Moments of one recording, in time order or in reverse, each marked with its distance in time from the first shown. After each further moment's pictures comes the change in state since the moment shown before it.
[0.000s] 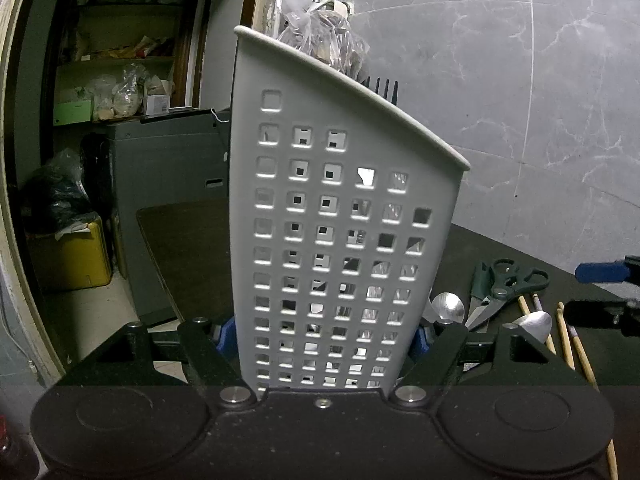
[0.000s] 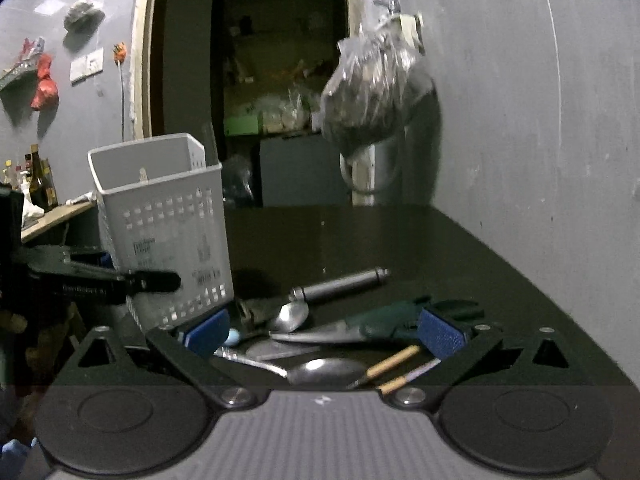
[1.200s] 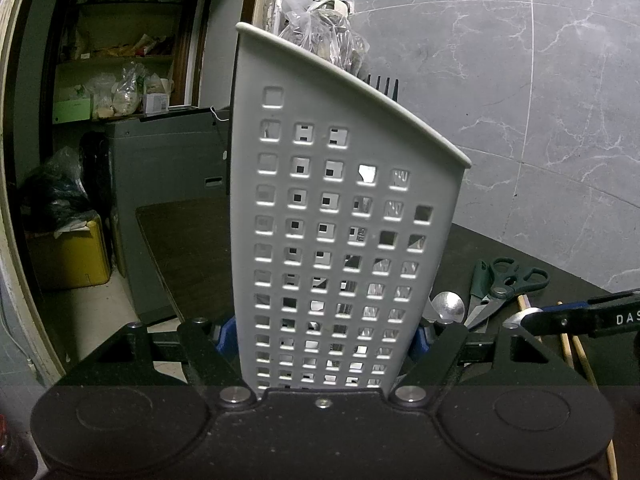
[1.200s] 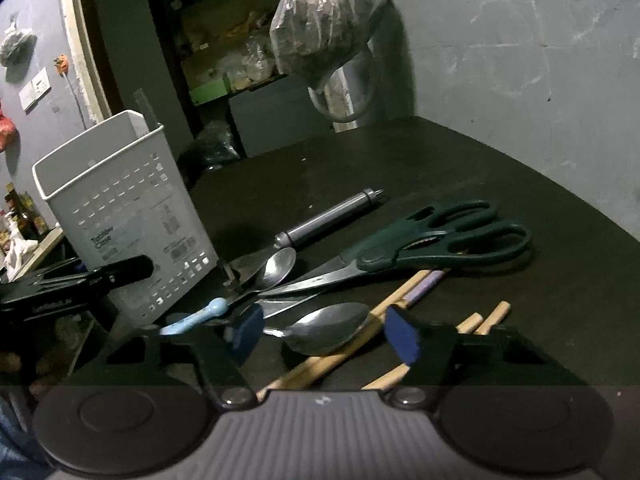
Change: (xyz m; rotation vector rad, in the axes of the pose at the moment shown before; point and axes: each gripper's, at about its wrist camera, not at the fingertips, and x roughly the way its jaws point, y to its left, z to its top) left arm 0.000 -0.001 0.000 0.001 0.001 0.001; right arm 0.032 -0.023 -0.010 0.249 0.176 0.022
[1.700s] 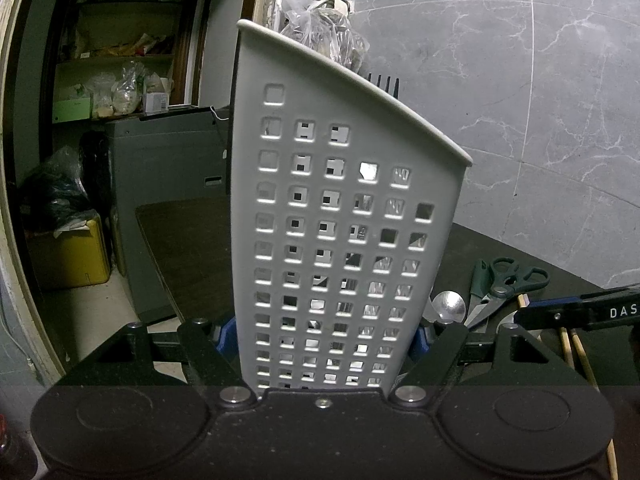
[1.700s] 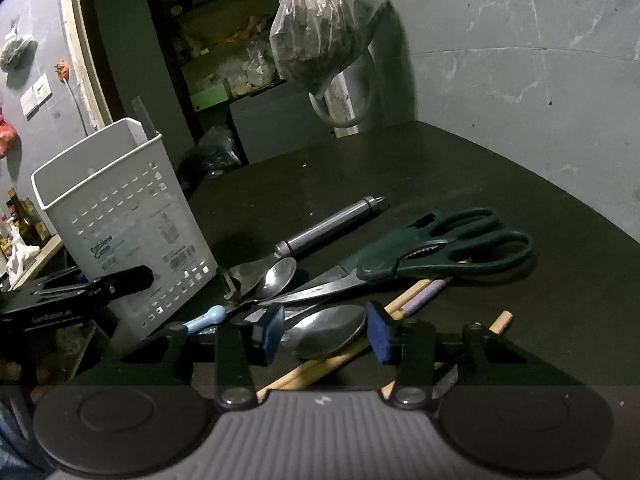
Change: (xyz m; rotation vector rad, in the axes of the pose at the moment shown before) left arm 0.000 -0.001 -0.001 -0.001 0.002 -0.001; right arm 0.006 -0.002 0.005 -0.003 -0.003 0.031
